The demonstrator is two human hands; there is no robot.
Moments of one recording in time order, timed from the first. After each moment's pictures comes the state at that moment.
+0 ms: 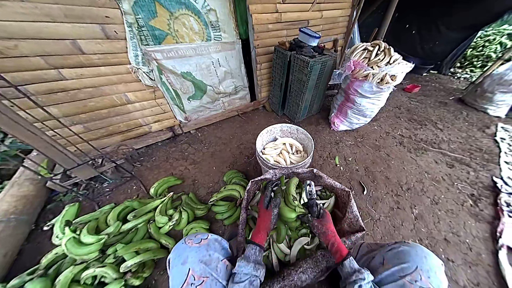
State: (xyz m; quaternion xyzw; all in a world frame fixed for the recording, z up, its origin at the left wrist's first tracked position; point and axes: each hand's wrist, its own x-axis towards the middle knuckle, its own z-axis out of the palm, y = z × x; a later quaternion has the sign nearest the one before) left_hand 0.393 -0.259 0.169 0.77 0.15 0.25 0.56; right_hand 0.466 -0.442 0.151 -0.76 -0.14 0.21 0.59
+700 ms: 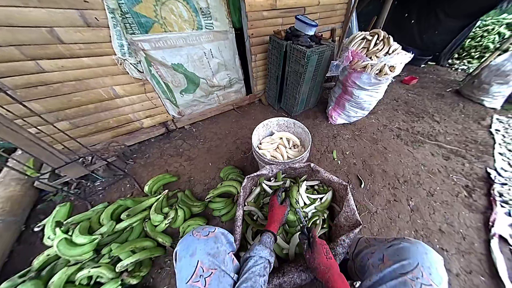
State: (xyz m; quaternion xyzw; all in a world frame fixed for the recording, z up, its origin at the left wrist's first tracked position) left_hand 0.428 -0.276 0.123 0.80 0.27 0.10 0.53; right_hand 0.392 -0.464 0.159 -0.88 -0.16 0.29 0.33
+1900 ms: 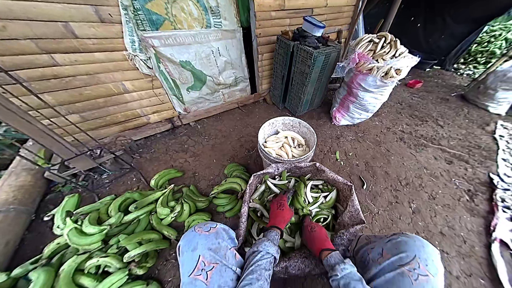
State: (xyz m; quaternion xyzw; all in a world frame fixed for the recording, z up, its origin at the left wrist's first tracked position) left_hand 0.417 -0.276 0.138 0.92 0.26 -0.07 0.29; right_hand 0.423 -0.417 0.143 -0.91 -0.19 0.36 0.05
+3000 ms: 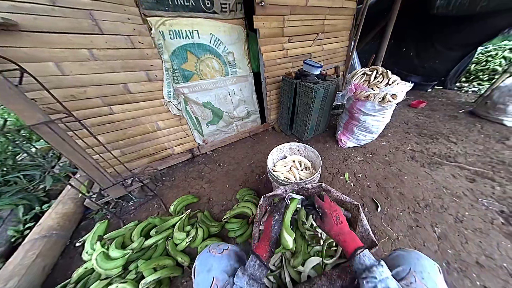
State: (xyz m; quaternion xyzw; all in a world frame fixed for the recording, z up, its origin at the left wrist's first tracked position) left_hand 0.364 -0.268 0.239 0.70 0.19 0.20 0.66; right_hand 0.484 -0.425 0.238 -0.88 -0.37 0.01 0.29
